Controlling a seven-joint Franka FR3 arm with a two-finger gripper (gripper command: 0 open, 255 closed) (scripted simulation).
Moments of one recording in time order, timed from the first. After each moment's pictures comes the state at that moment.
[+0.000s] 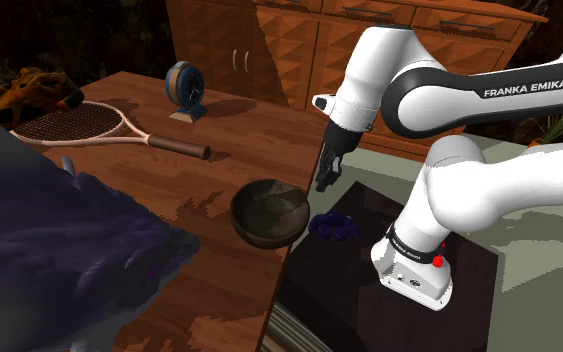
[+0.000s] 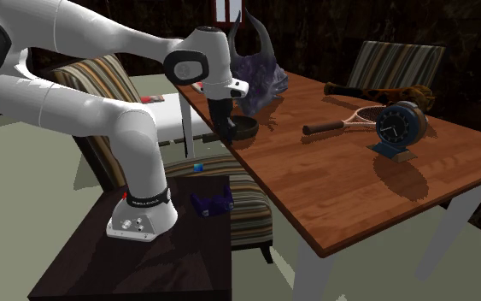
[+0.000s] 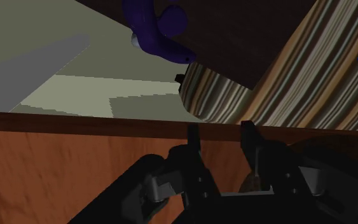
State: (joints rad) arm 0.28 -1.09 0.09 -3.02 0.21 2.05 -0.32
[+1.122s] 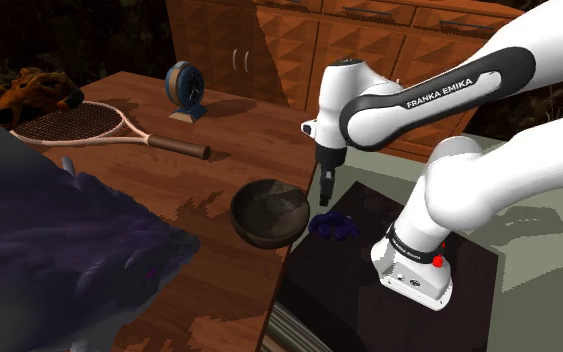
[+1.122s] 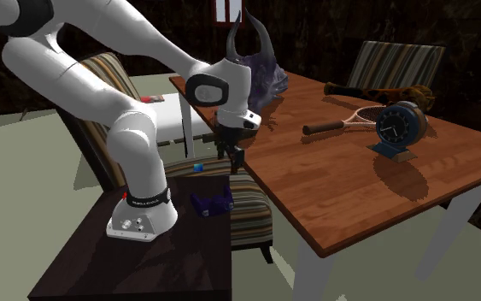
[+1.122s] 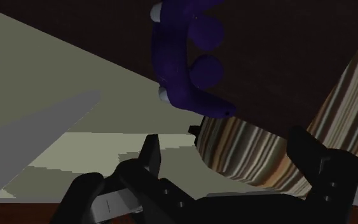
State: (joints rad) arm 0.18 -0.75 0.06 -3.01 0.13 2.16 -0.37
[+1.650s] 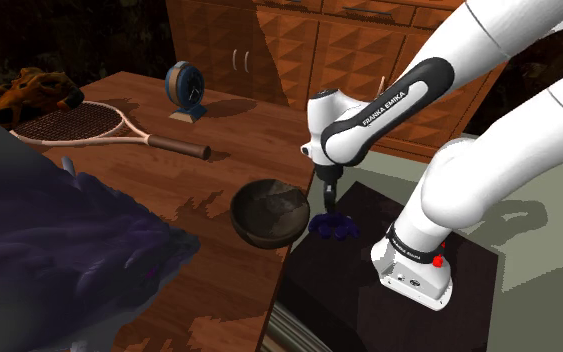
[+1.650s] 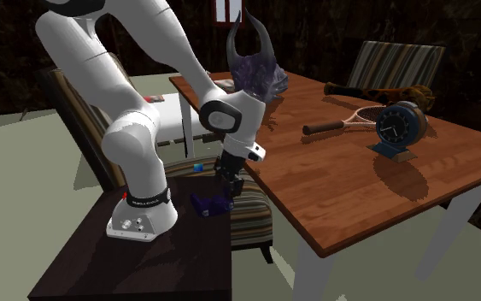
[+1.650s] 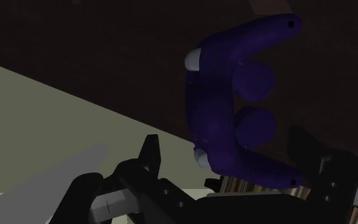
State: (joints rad) arm 0.06 -0.40 0.05 -2.99 0.02 2.29 -0.38
